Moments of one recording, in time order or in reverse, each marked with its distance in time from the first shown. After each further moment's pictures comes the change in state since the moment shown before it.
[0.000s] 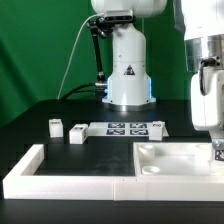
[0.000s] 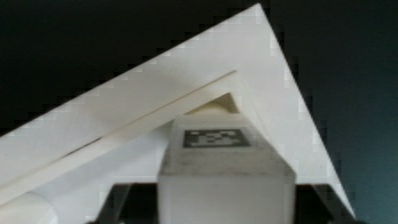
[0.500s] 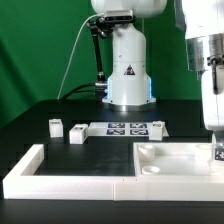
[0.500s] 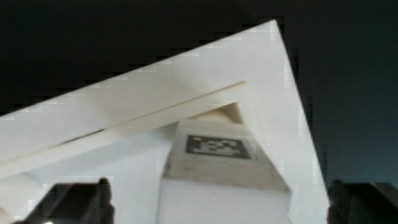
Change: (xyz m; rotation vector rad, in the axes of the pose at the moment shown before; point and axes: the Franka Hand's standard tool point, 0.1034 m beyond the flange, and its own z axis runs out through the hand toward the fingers) arm -0.003 0.001 -0.002 -0.020 0.000 -0.258
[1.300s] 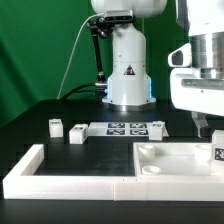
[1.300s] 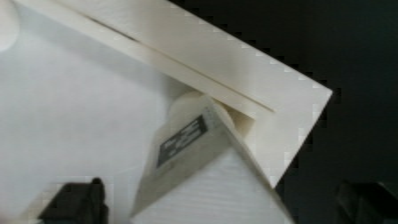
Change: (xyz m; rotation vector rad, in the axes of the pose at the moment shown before) arm 0.001 -0.004 -0.003 -0.028 0.048 -0.868
